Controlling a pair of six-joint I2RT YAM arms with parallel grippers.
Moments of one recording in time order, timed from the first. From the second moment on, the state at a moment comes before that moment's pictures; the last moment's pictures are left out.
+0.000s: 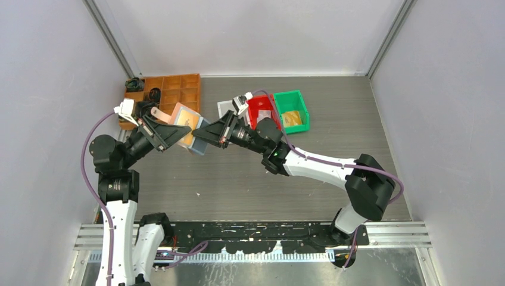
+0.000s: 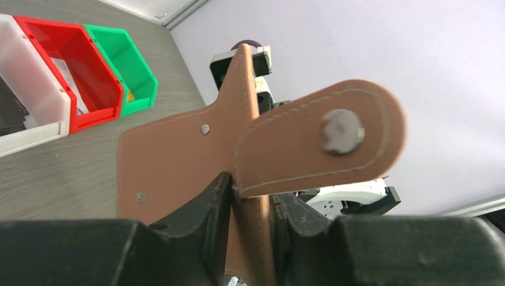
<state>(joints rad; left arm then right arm) 0.13 0.64 0.80 0.03 0.96 -1.13 0.96 1.59 1.06 0.80 -0.29 1.43</state>
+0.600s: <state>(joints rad) 0.12 0.65 0.80 0.02 1.00 -1.15 0.97 1.51 0.95 0.85 -0.23 1.39</state>
